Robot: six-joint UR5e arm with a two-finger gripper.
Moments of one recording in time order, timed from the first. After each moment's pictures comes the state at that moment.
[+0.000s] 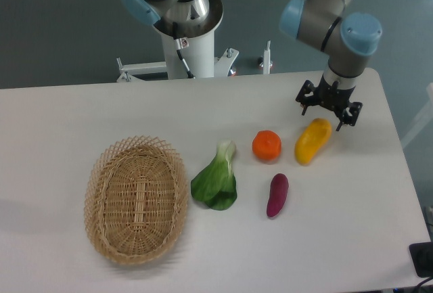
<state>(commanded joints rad) 2.92 -1.92 -1.92 -0.86 1.48 1.48</state>
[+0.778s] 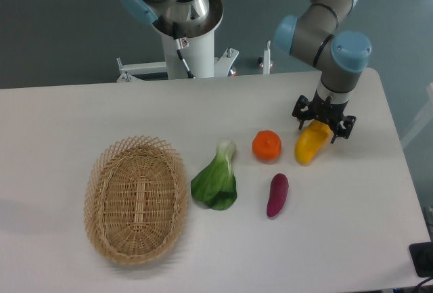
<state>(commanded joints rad) 2.89 -1.96 -1.92 -0.77 1.48 1.41</state>
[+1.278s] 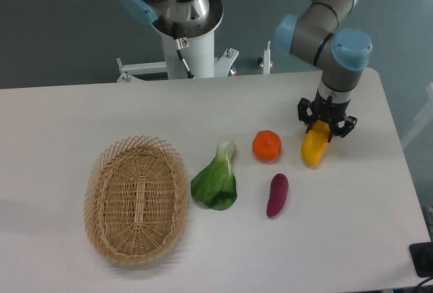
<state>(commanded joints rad) 2.90 -1.91 -1.88 -0.77 1.47 1.40</state>
